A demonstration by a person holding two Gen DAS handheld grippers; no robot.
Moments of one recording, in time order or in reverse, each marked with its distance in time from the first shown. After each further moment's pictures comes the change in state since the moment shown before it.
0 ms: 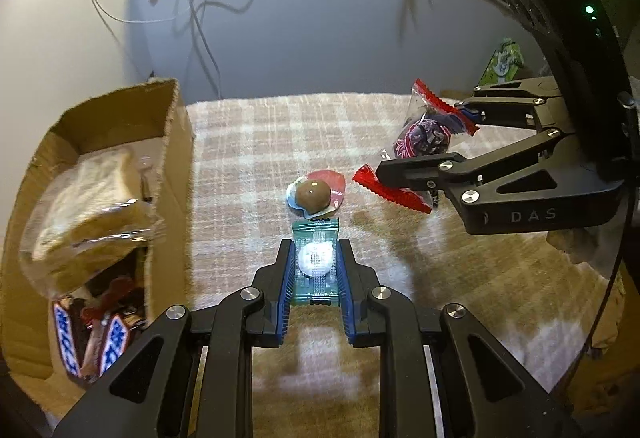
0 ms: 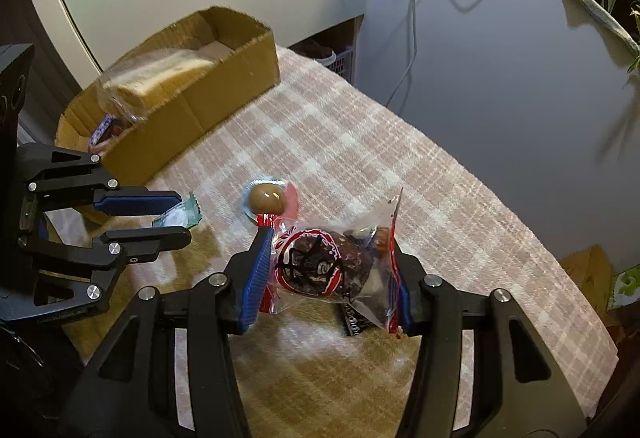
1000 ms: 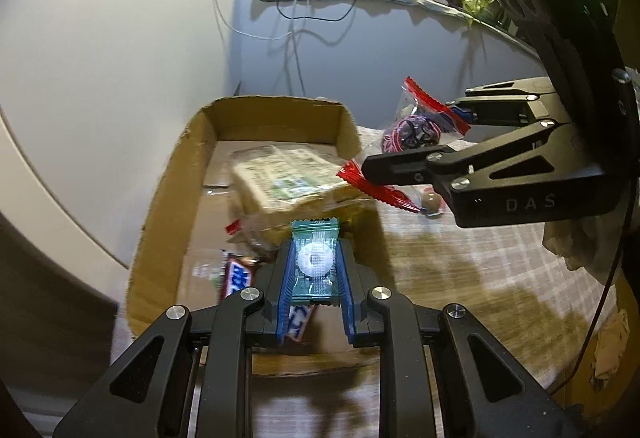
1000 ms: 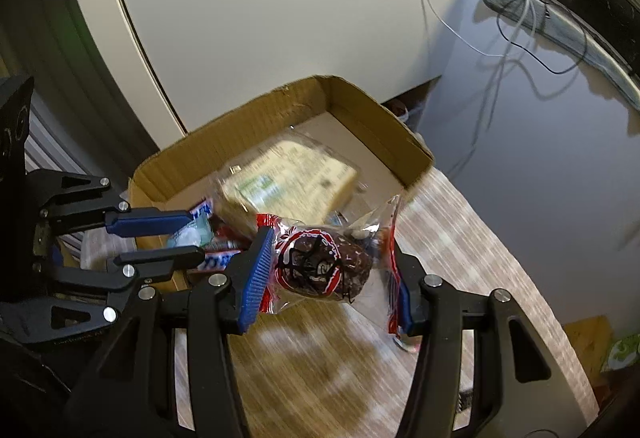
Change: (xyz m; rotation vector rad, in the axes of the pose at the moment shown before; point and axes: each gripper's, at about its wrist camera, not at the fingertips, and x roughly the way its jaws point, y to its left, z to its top) left arm -0.077 0.106 -0.030 -0.139 -0.110 0.111; right arm 0.001 0.122 0.095 -0.149 -0.064 0.085
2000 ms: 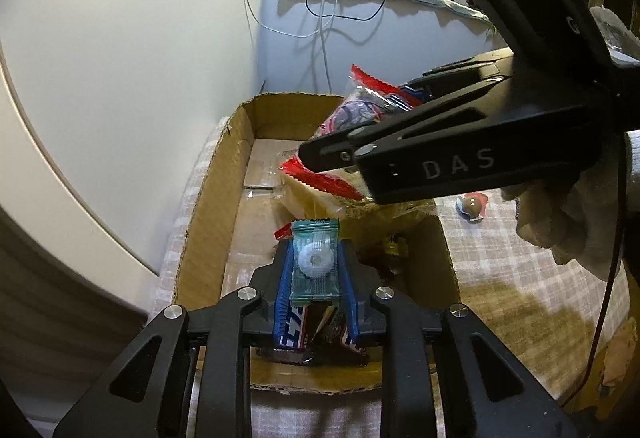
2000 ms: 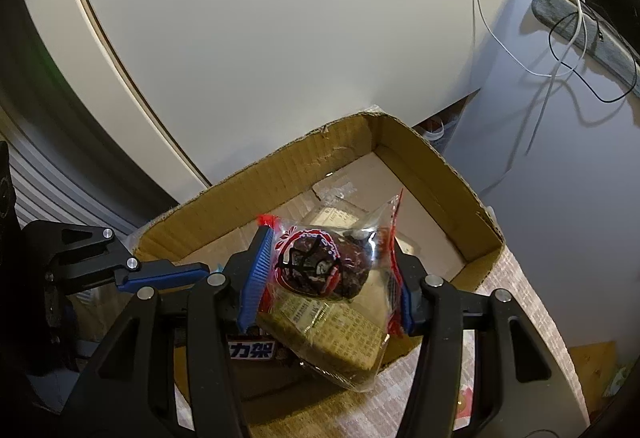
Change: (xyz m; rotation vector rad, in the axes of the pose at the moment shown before) left arm 0.007 0.028 0.002 -0.015 -0.001 0.053; right arm 0.048 0.026 0.059 -0.021 0.024 0.068
